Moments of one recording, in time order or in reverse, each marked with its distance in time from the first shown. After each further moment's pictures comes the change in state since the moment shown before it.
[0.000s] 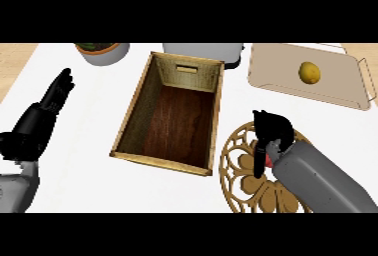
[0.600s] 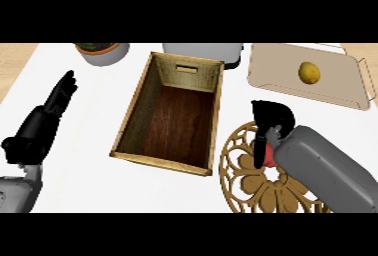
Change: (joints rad) left arm 0.016 0.014 -0.047 -0.026 0.012 0.048 0.005; right arm -0.126 -0.047 0.047 0.030 -0.137 0.018 0.023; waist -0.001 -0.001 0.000
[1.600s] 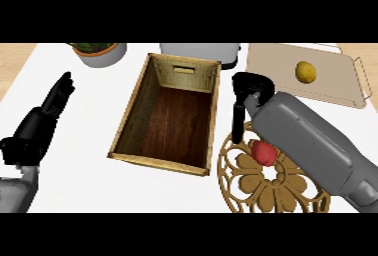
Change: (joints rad) left arm 0.006 0.042 -0.026 0.017 0.041 0.030 -0.017; right arm -0.258 0.095 -0.023 0.177 -0.141 0.015 0.021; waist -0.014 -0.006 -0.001
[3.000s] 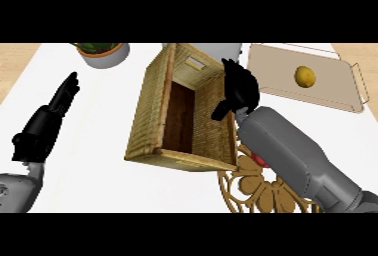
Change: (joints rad) left arm -0.028 0.014 -0.044 0.043 0.004 0.024 -0.004; right arm 0.061 0.136 0.012 0.237 0.361 -0.735 -0.387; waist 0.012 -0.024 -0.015
